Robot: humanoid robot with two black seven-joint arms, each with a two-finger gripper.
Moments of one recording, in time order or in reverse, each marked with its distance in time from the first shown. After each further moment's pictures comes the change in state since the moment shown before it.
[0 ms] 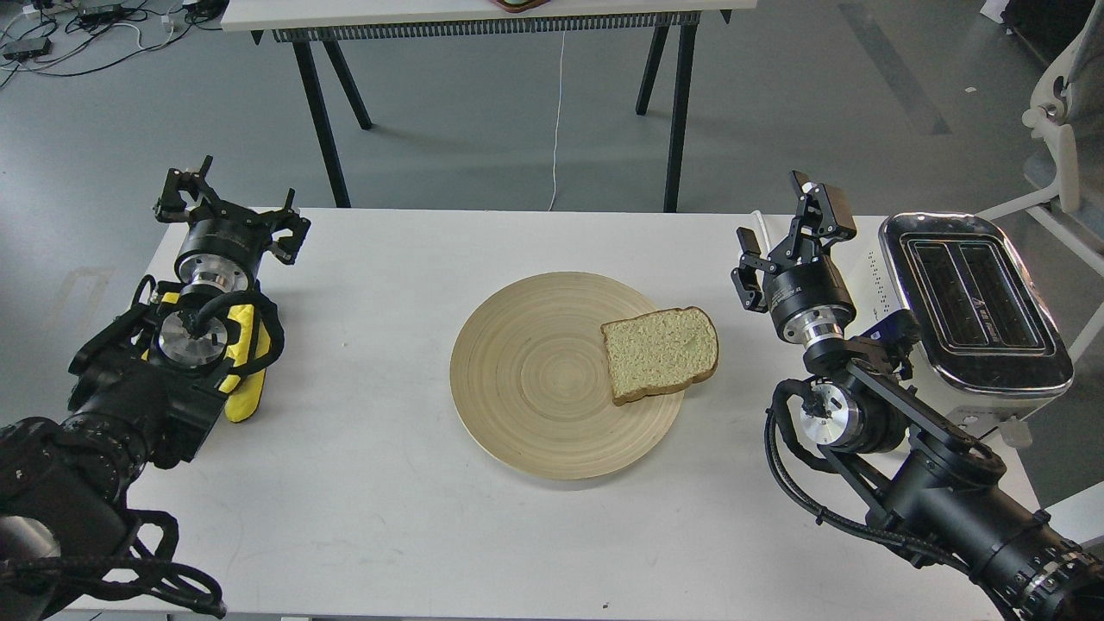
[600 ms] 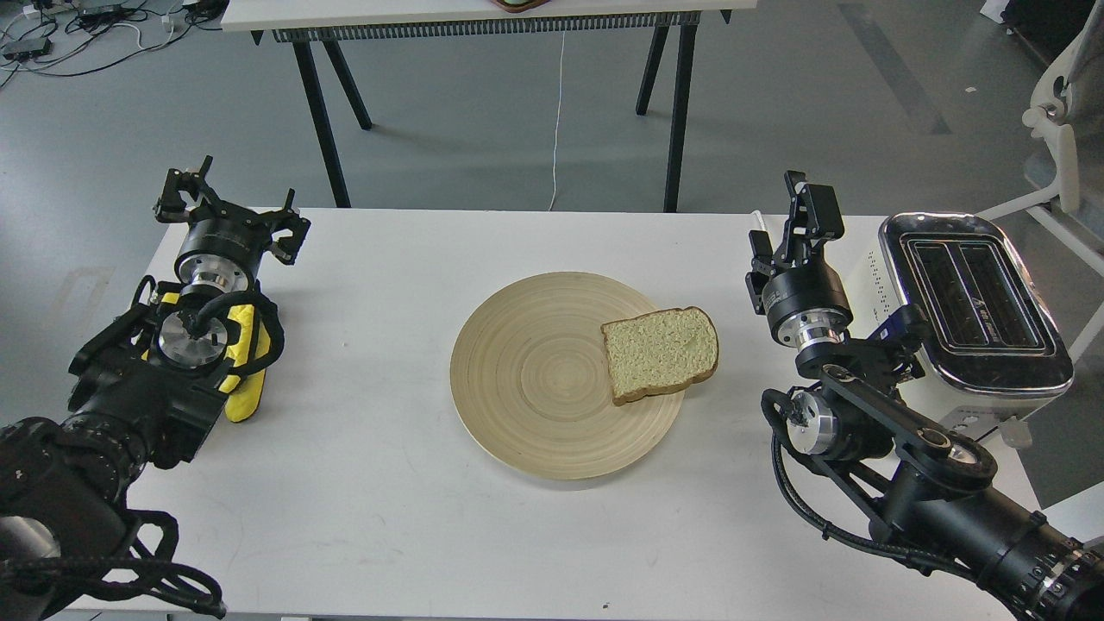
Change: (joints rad) left arm 0.000 0.000 0.000 0.000 0.000 0.000 0.000; right arm 0.013 -0.029 -0.106 0.078 -0.135 -0.290 0.000
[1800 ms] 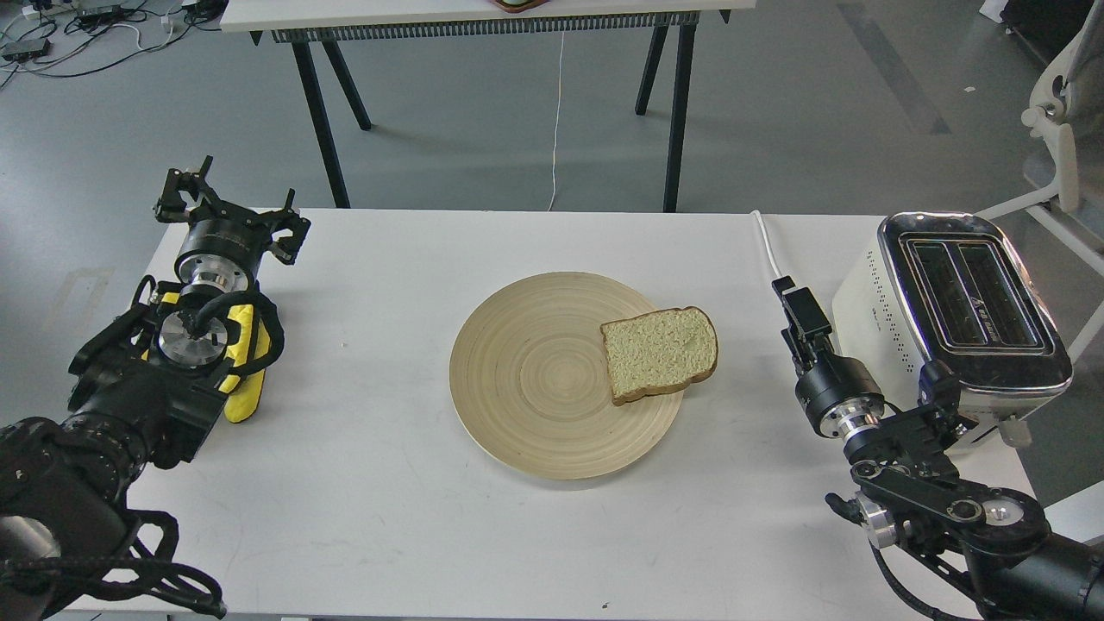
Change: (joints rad) left arm 0.000 0.000 0.000 0.000 0.000 0.000 0.000; right arm -0.024 -0.182 -0.412 -0.045 -0.102 -0.076 0.000
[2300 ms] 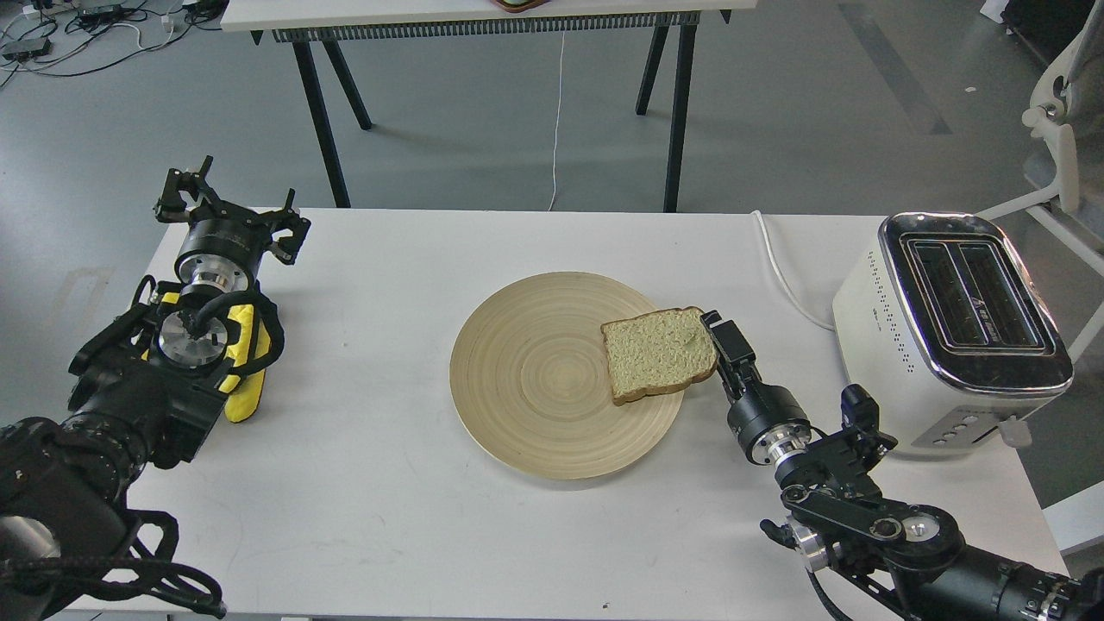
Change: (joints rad) left arm 0.000 0.000 0.000 0.000 0.000 0.000 0.000; right arm 0.006 0.165 -0.072 -0.091 -0.002 0.000 0.000
